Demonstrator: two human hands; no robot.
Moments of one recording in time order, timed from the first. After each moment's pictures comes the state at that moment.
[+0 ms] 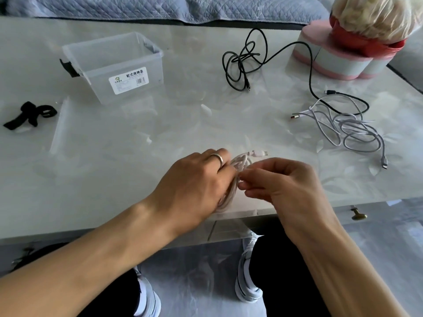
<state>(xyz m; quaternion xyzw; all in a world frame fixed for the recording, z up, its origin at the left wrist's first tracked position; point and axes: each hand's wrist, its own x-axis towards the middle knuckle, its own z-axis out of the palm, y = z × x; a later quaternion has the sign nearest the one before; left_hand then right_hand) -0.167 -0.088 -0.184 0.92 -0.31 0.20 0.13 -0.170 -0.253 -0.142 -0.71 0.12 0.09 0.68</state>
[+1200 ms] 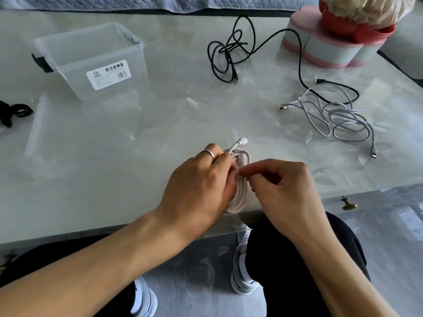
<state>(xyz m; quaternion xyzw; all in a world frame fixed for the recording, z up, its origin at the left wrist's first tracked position) -0.170 -0.123 -0.193 0.93 -0.18 0.19 0.27 -0.176 -0.273 -0.156 -0.87 0.04 0.00 0.49</state>
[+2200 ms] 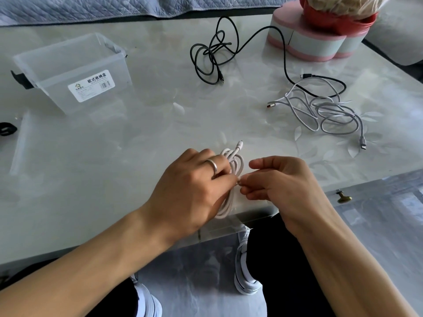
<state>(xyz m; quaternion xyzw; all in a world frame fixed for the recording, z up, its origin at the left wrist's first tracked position) -0.156 -0.116 -0.186 0.88 -0.38 0.23 0.15 -0.161 -0.288 -0.153 -0.70 0.20 0.11 0.67</state>
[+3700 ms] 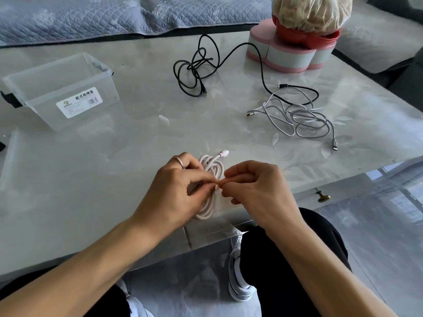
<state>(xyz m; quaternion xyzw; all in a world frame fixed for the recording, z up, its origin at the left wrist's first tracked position) -0.155 -0.122 -0.194 0.89 -0.20 0.11 0.39 -0.171 -0.292 -0.162 -0.78 0.11 0.06 0.61</state>
